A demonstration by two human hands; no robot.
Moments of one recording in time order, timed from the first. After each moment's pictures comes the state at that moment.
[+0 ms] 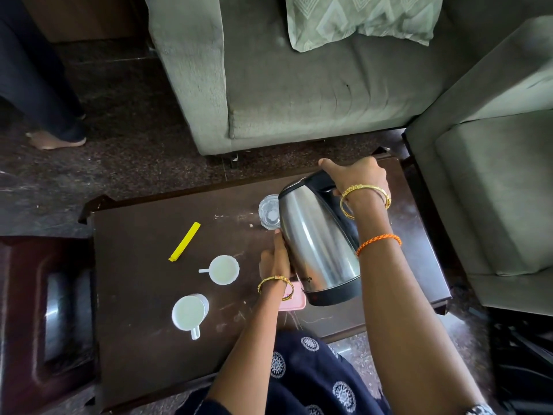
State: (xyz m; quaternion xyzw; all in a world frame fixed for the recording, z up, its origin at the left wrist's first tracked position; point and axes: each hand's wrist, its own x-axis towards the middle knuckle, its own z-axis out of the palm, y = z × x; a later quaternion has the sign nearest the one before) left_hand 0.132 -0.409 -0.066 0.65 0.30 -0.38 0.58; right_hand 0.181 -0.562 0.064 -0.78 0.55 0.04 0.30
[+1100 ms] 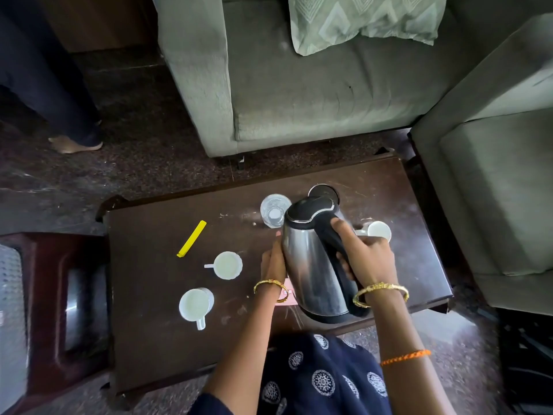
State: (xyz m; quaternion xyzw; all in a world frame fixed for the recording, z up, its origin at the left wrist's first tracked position) left_hand 0.125 -0.400 -0.060 0.67 0.25 -0.40 0.58; right_hand 0.065 -0.508 0.079 -0.68 0.55 0.00 0.47
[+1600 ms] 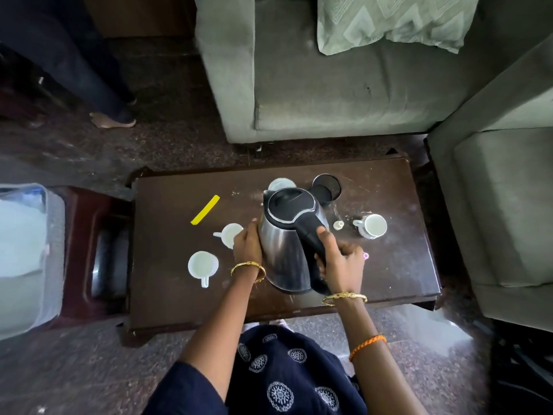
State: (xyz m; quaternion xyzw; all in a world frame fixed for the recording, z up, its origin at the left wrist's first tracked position) left_hand 0.105 -0.355 -0.013 0.71 0.31 -0.23 0.59; right_hand 0.018 -0.470 0.079 -0.66 0.46 -0.09 0.59
